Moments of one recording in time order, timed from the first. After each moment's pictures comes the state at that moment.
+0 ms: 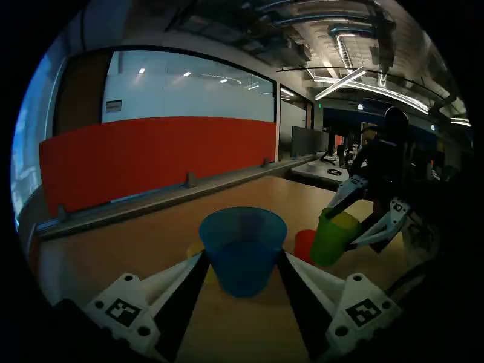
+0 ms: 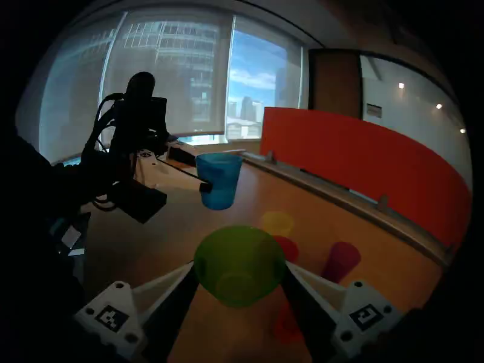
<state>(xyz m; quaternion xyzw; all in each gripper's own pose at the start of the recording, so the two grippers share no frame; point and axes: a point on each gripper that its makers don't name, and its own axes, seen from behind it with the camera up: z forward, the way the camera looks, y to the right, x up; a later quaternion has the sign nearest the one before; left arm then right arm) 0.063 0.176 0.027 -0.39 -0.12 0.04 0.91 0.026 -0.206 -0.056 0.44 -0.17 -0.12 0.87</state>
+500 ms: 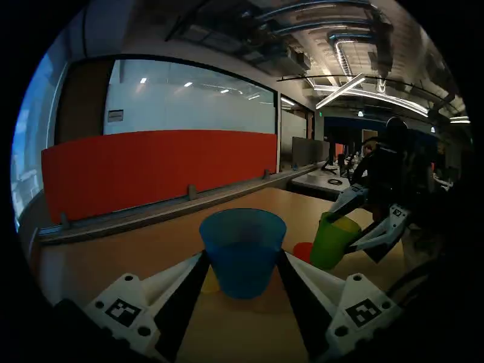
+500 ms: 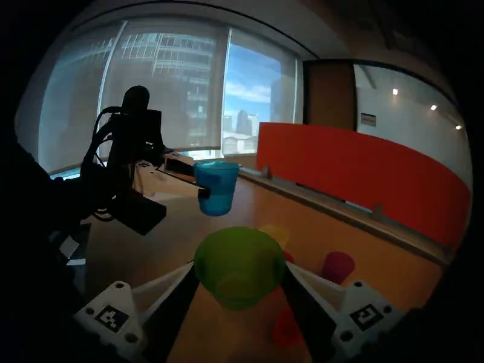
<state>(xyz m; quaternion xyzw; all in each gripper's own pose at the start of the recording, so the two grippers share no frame) 0.084 0.181 0.022 -0.39 -0.09 0.03 0.92 0.046 -0.206 -0.056 0.44 -0.13 -0.09 0.88</state>
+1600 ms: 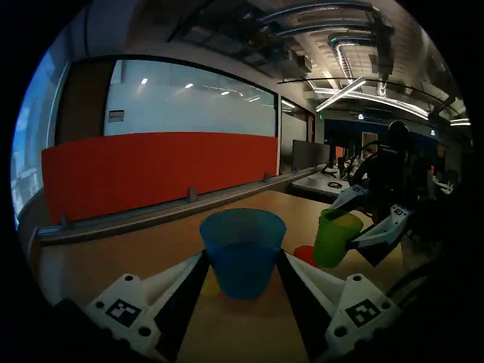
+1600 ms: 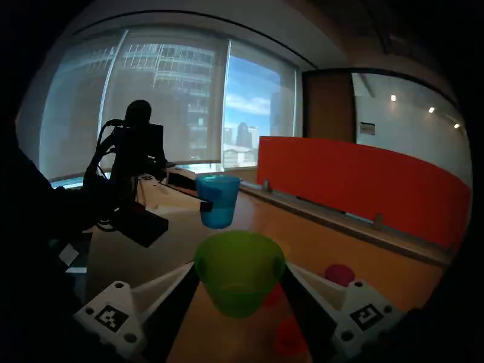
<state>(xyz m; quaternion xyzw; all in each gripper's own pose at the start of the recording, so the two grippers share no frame) 0.089 0.178 0.027 -0.39 -0.09 0.02 0.92 0.063 -0.215 -0.052 0.44 -0.10 -0.08 0.89</state>
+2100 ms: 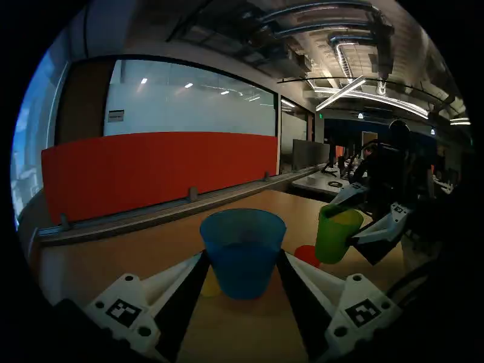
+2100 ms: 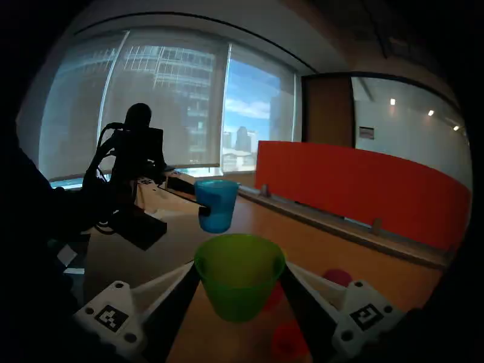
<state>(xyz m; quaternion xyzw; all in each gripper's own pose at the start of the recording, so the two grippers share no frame) 0.088 0.177 0.028 -0.39 -0.09 0.02 0.92 0.069 -0.216 -0.048 0.44 -0.09 -0.07 0.89</state>
